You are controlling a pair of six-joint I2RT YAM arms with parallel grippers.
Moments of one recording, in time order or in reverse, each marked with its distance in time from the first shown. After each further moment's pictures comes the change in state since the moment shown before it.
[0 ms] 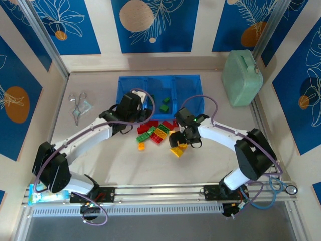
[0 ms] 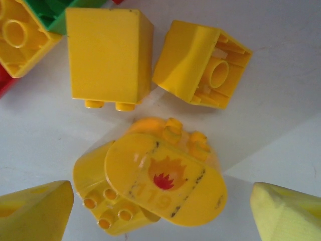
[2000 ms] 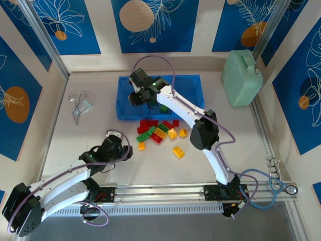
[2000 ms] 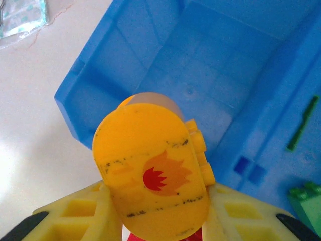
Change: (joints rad) left arm -0.040 -0.552 -0.702 0.018 0.011 -0.347; right arm 0.138 0.766 1.400 -0.249 0.029 -0.140
